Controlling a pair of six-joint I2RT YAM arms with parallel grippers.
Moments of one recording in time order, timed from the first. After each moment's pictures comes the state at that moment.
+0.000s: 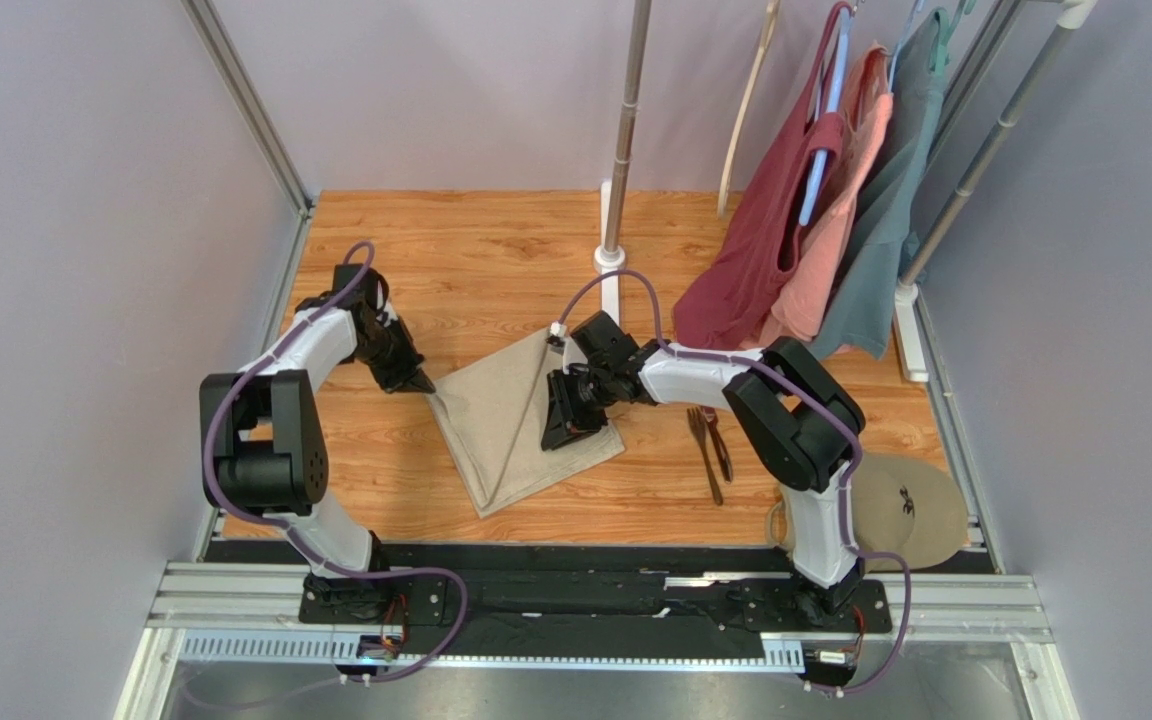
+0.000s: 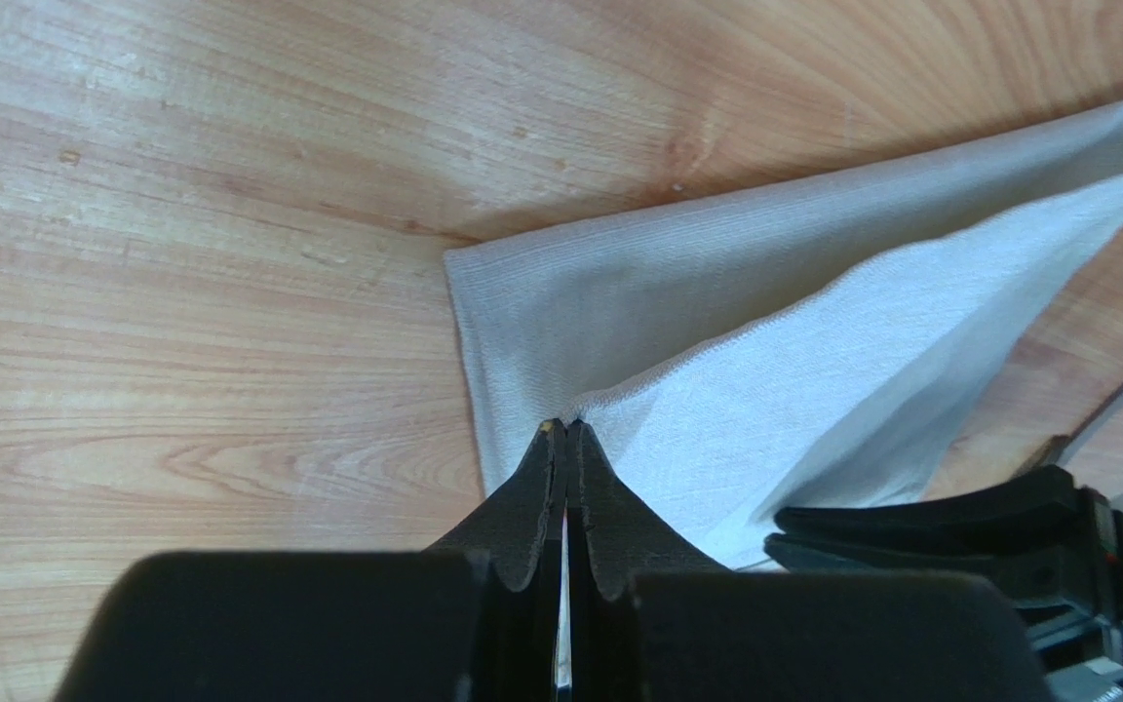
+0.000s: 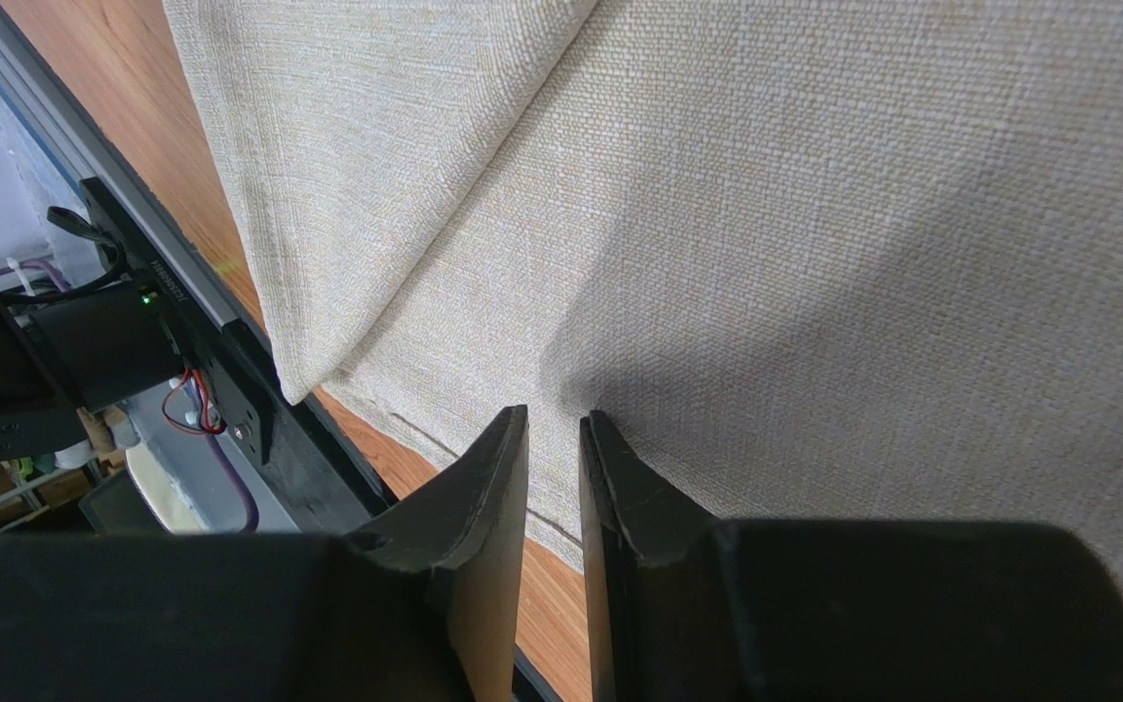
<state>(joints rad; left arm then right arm) 0.05 1.64 1.07 -0.69 0.29 -0.49 0.76 1.99 1.21 -0.20 -0.56 0.57</state>
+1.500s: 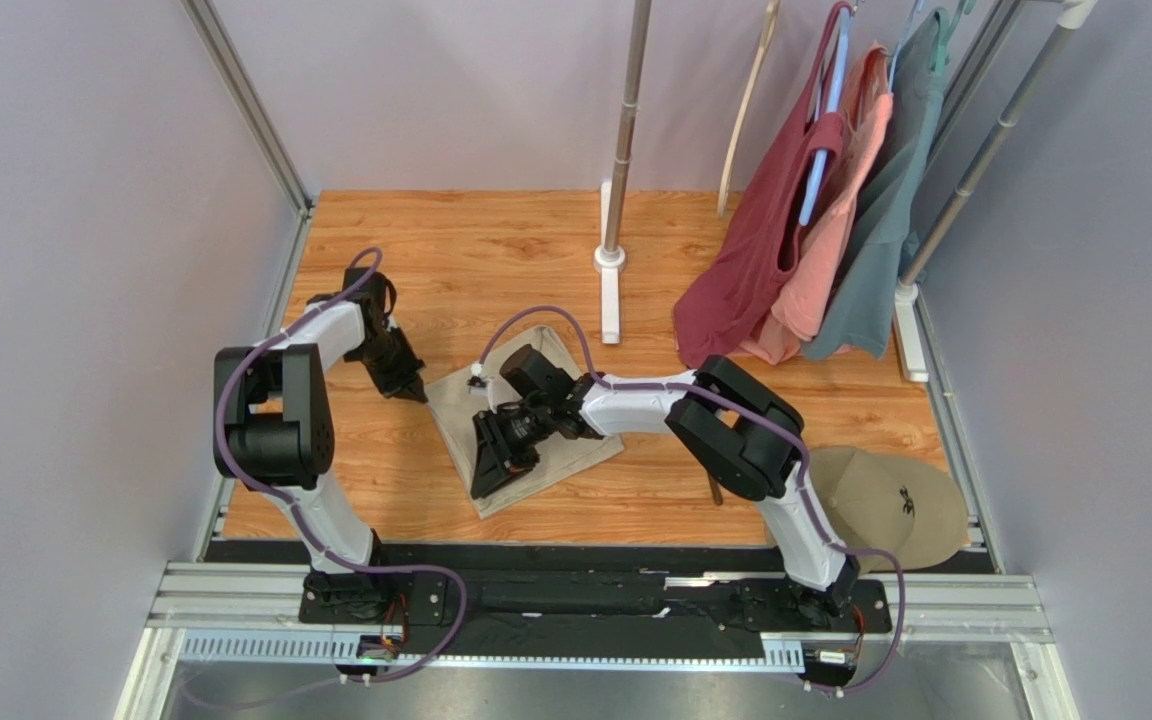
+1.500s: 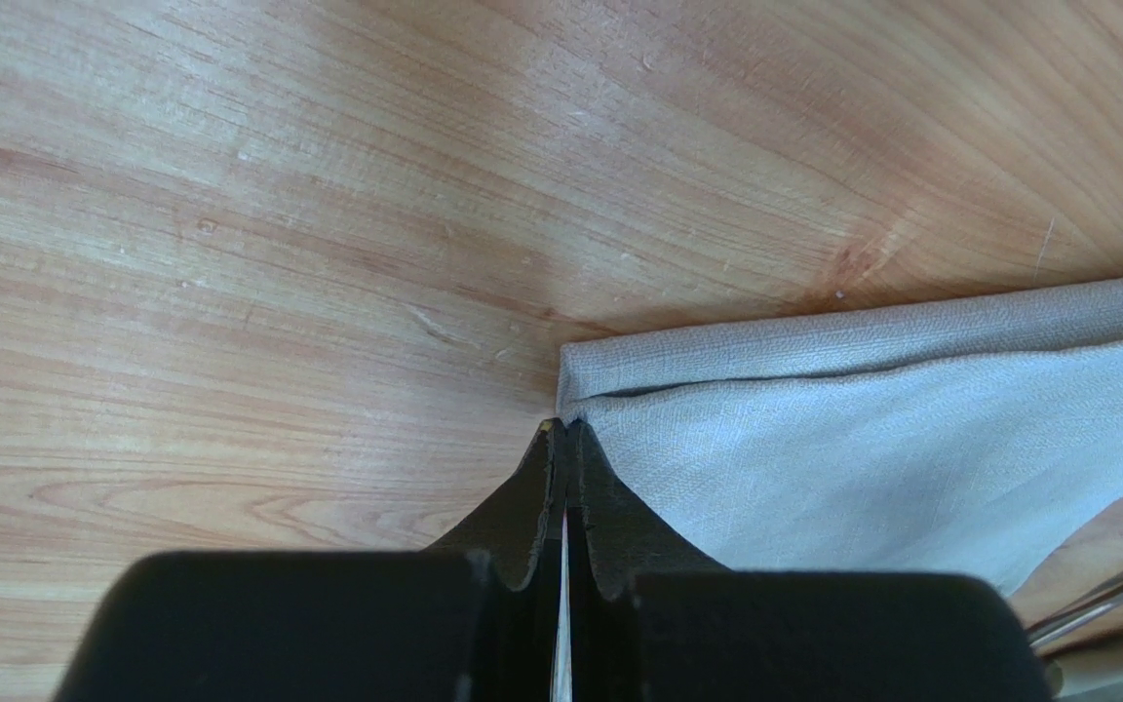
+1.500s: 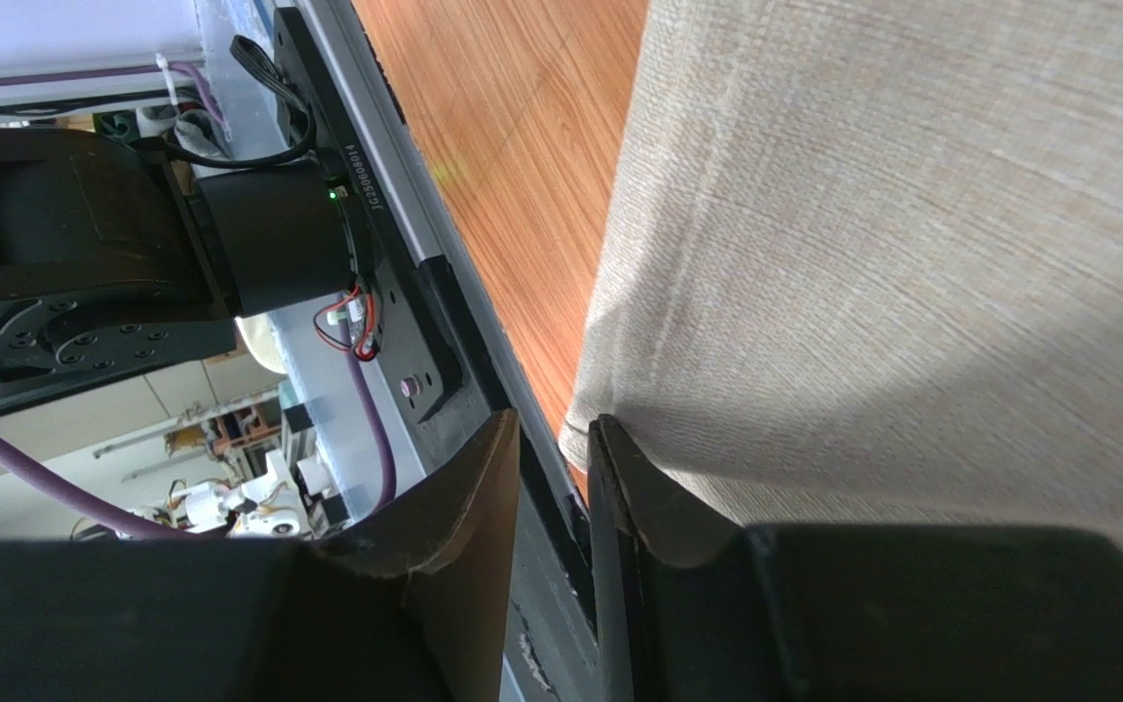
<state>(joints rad) 0.05 1.76 1.10 -0.70 0.16 -0.51 0.97 2.15 1.35 -0.02 -0.76 0.70</state>
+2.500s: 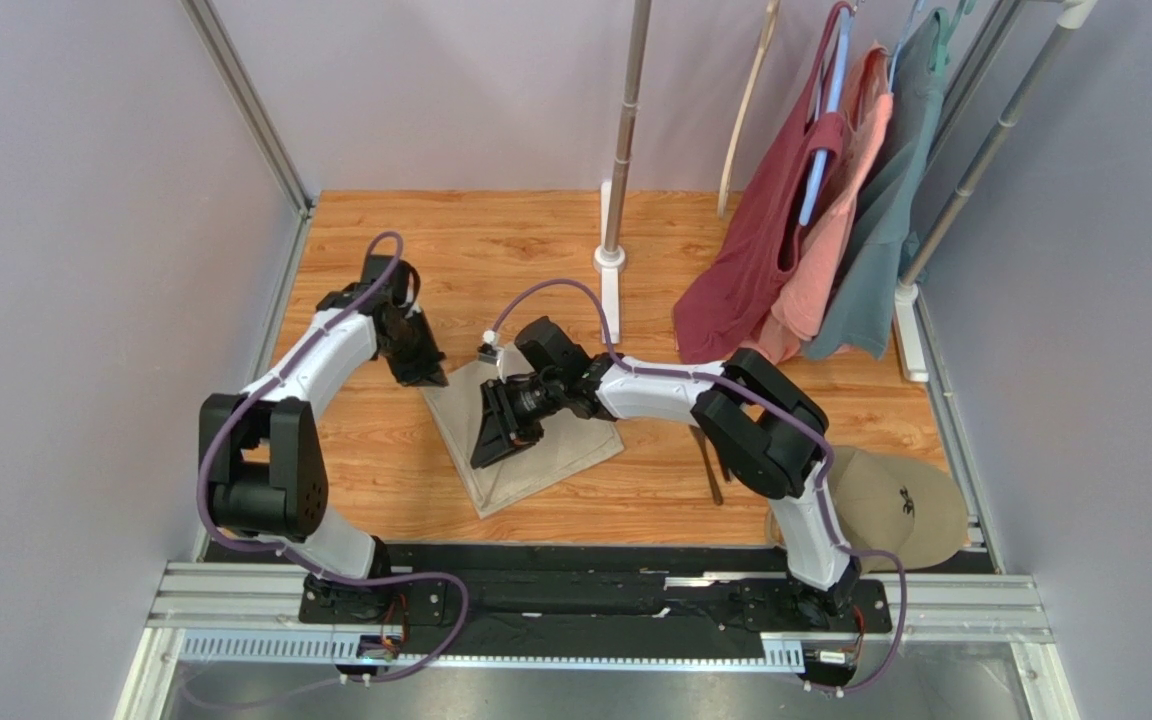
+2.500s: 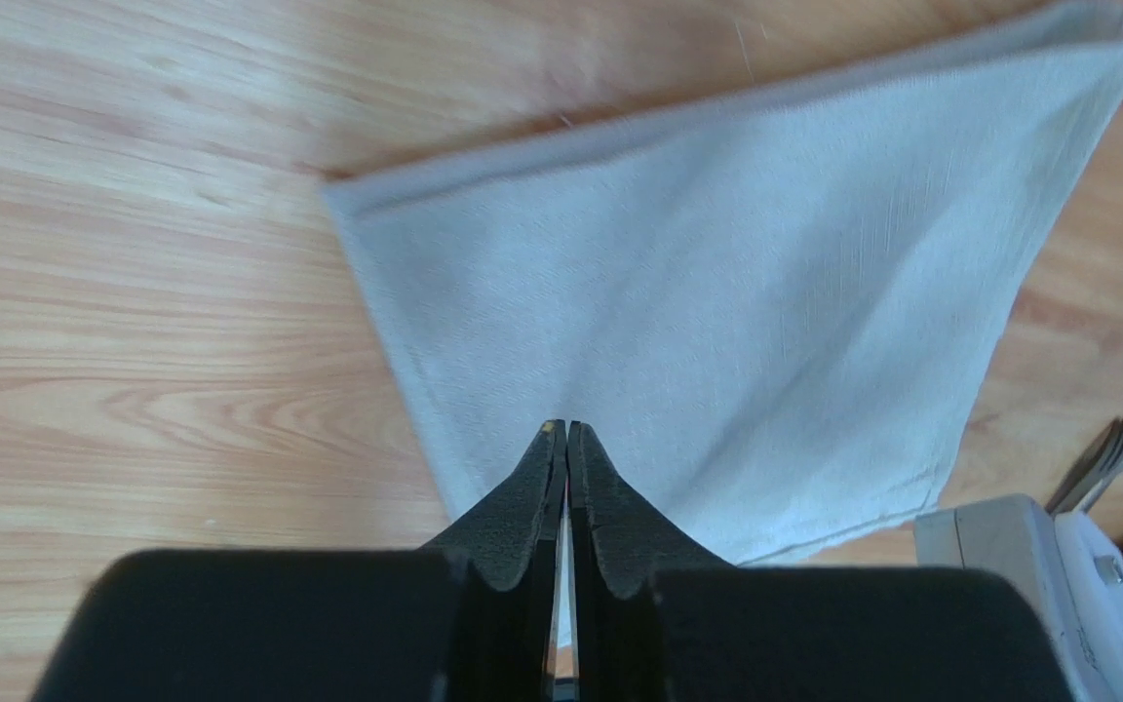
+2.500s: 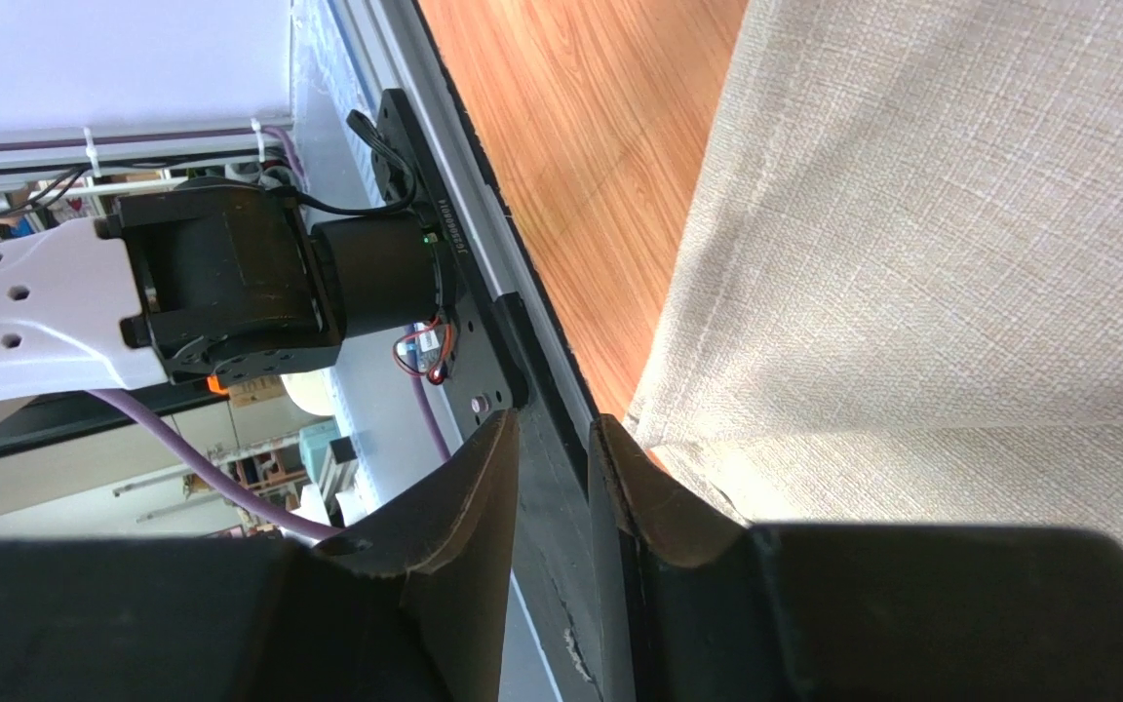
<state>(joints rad) -0.09 1.55 1.10 -0.73 0.13 -0.52 0.92 2.08 1.35 0.01 -0.78 0.74</state>
